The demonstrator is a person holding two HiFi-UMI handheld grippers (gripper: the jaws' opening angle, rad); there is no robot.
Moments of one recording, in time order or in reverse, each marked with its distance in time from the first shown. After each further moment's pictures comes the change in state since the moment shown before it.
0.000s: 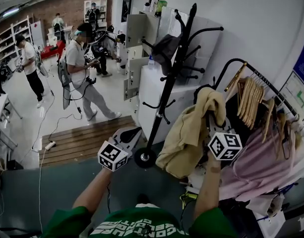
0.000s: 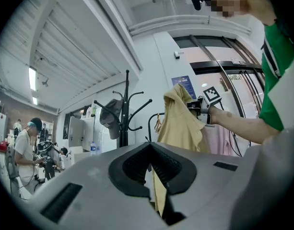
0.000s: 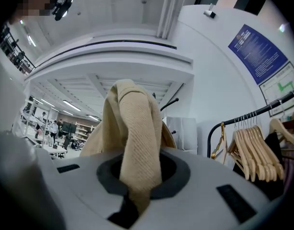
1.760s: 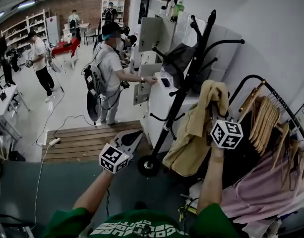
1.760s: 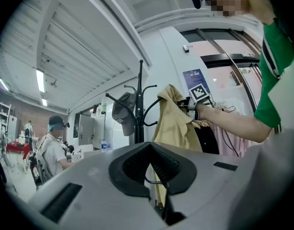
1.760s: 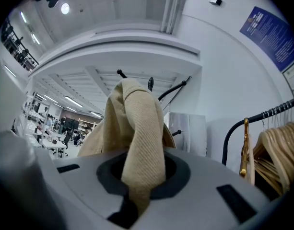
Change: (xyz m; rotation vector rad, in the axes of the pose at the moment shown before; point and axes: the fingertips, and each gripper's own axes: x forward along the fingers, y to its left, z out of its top) left arm 0.046 0.067 -0.024 -0.001 0.030 0.111; right arm 0.153 -0.046 -0.011 -0.043 0.015 0.044
